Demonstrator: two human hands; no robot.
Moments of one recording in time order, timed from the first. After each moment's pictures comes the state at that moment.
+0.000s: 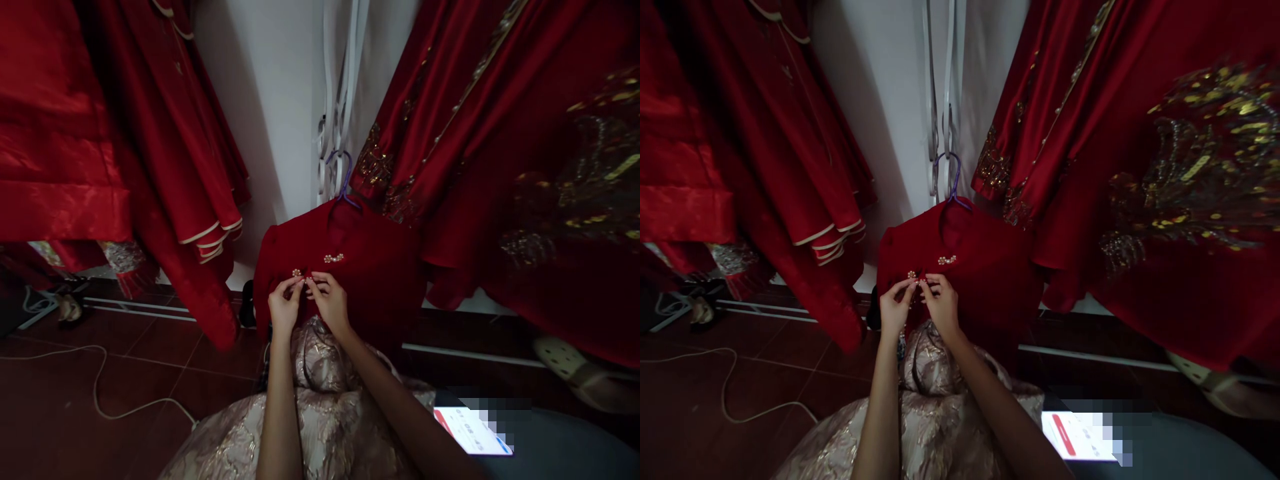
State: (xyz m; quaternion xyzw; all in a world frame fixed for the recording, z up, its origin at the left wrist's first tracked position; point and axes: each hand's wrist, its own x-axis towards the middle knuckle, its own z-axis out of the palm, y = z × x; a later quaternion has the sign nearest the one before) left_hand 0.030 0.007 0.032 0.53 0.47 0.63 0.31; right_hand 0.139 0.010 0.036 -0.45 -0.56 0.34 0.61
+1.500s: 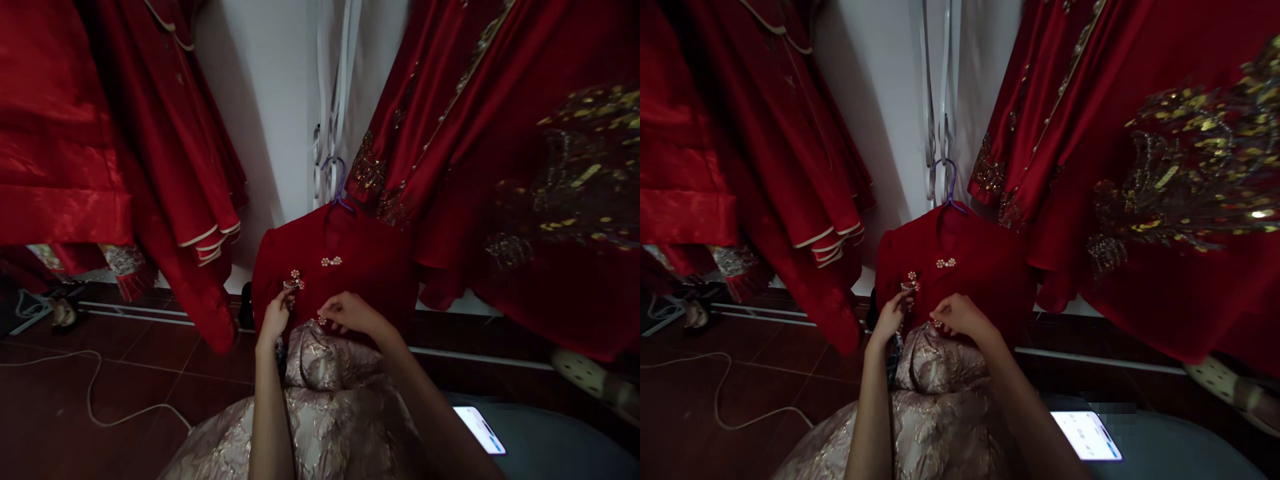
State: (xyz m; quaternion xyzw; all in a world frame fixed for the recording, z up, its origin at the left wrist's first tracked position) left_hand 0.002 0.016 -0.010 0.56 0.49 0.51 0.43; right_hand 0.205 -0.016 0.068 -0.52 -0.71 0.38 0.29
